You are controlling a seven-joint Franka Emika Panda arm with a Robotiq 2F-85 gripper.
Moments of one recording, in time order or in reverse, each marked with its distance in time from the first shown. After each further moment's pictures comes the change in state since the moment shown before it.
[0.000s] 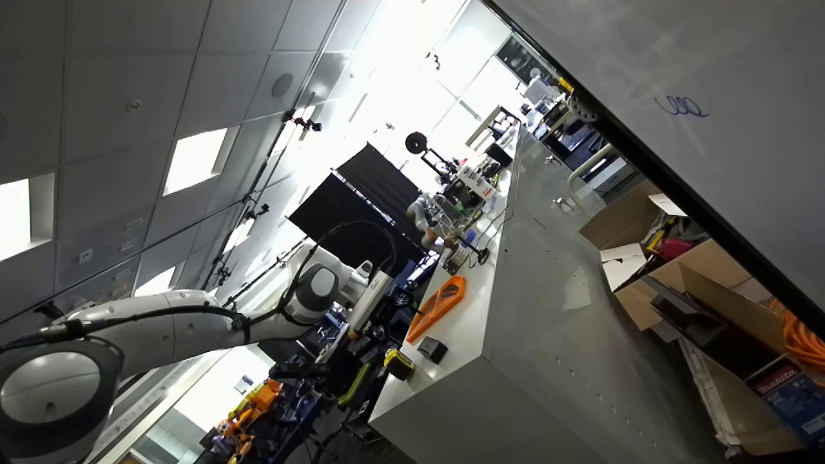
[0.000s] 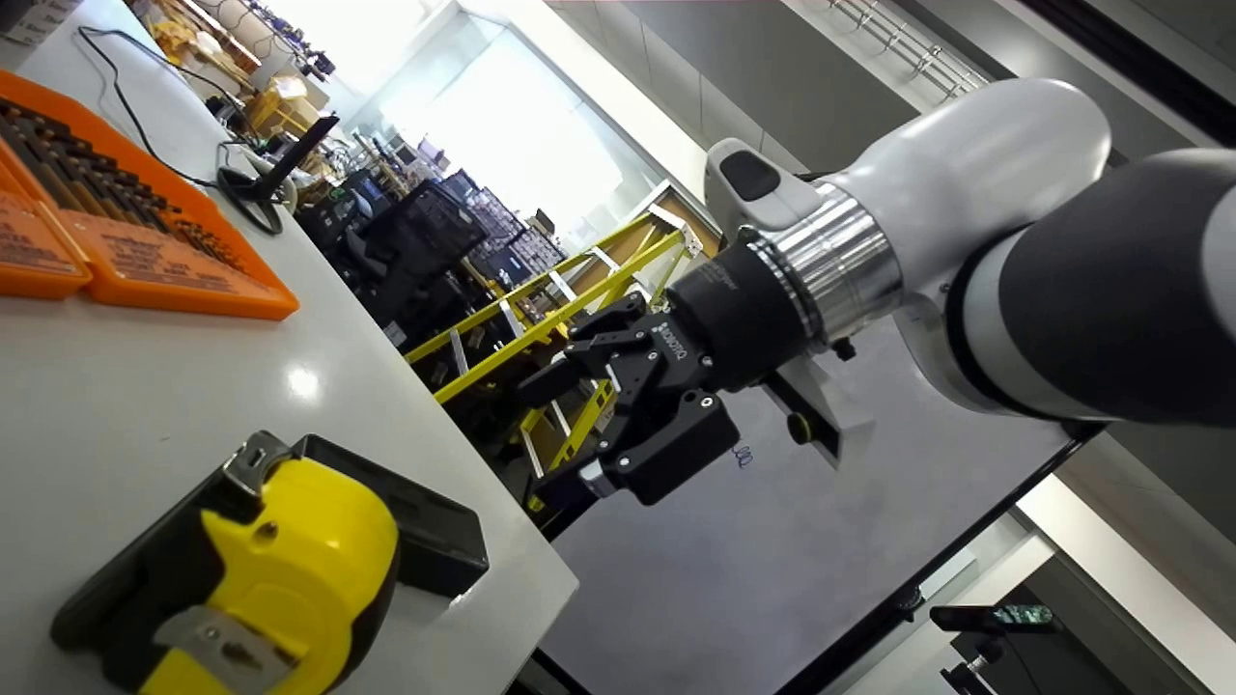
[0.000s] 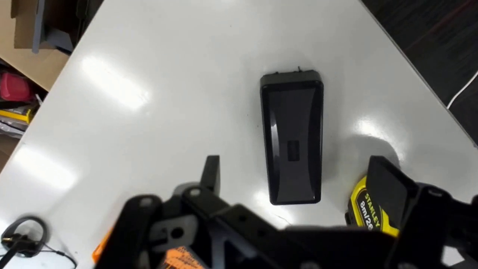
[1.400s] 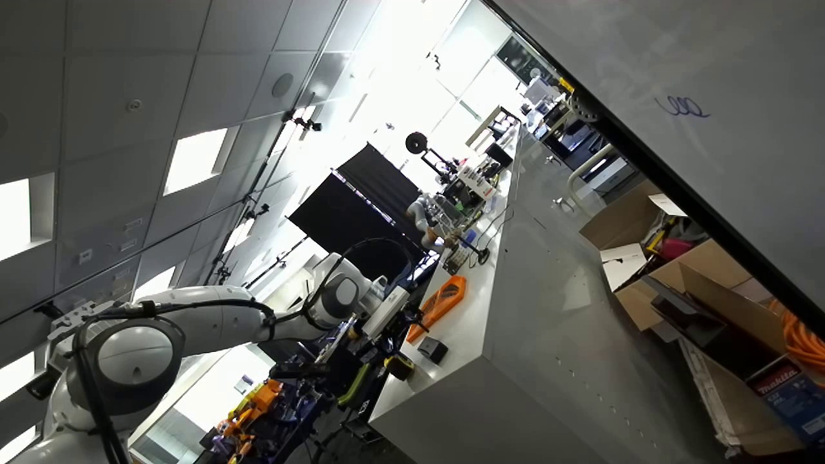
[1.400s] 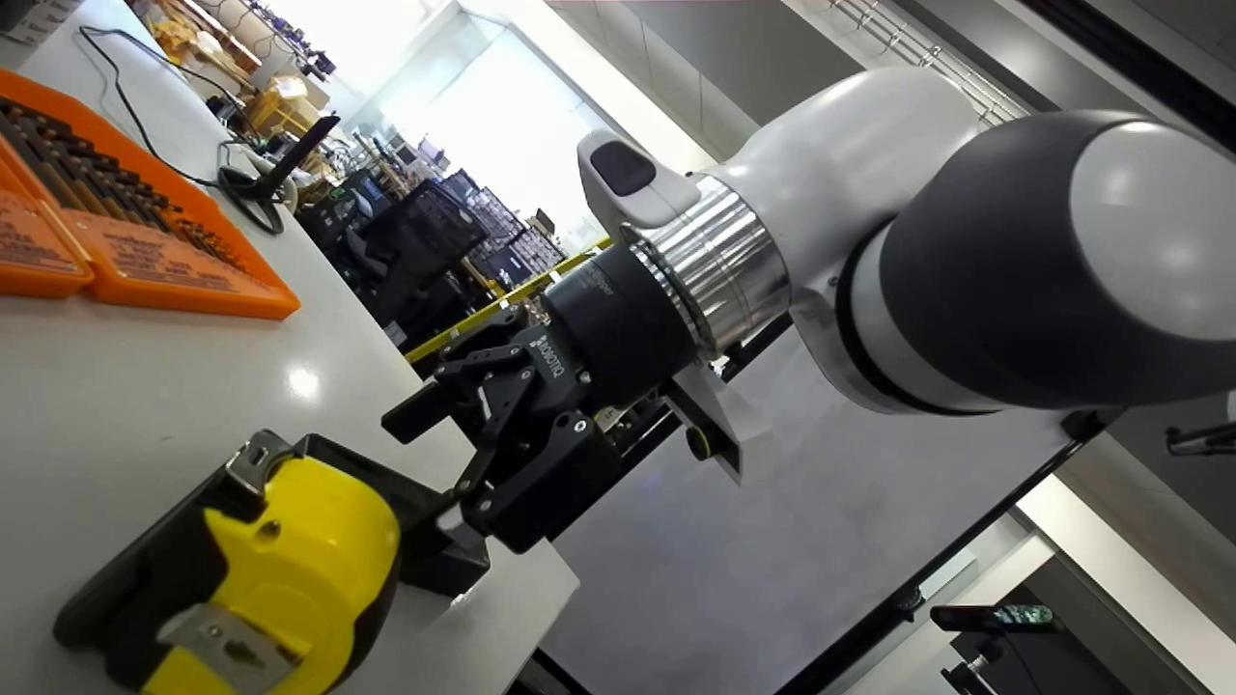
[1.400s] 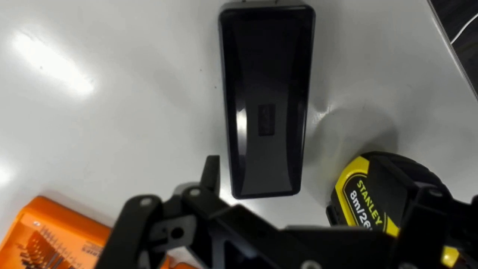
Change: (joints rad) arm -0.024 0.183 0.091 0.110 0.063 -0.007 -0.048
